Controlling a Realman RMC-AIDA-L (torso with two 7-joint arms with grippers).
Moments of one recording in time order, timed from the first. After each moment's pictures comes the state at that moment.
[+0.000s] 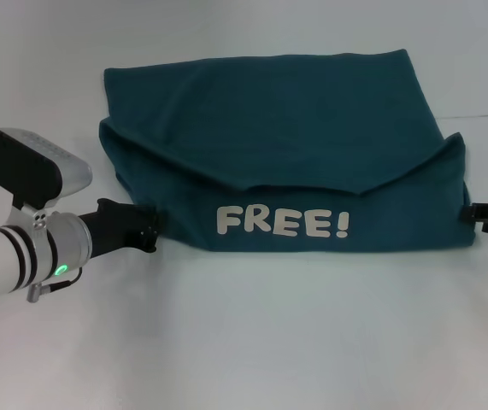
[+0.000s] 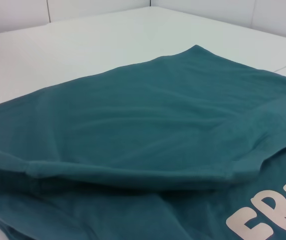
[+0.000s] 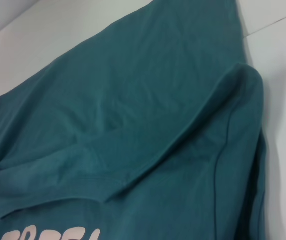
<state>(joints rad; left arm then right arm) -0.67 -2.17 1.03 0.54 1.86 0.68 -1.46 0.57 1.93 -0.46 -0.58 -2.32 -1.15 2.23</state>
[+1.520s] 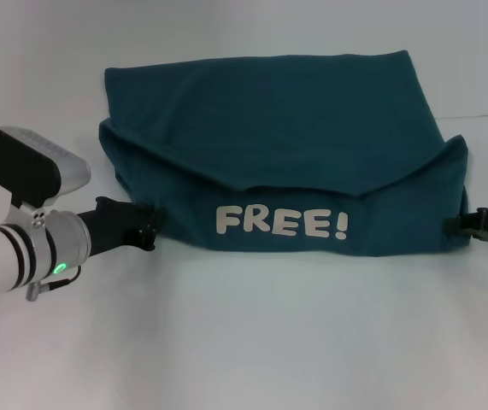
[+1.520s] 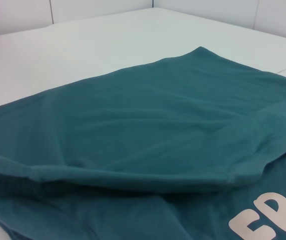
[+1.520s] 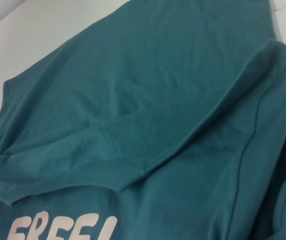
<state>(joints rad) -0.67 -2.17 1.03 0.54 1.86 0.68 -1.46 0.58 1.95 -0.49 -0.56 -2.32 -1.12 2.23</state>
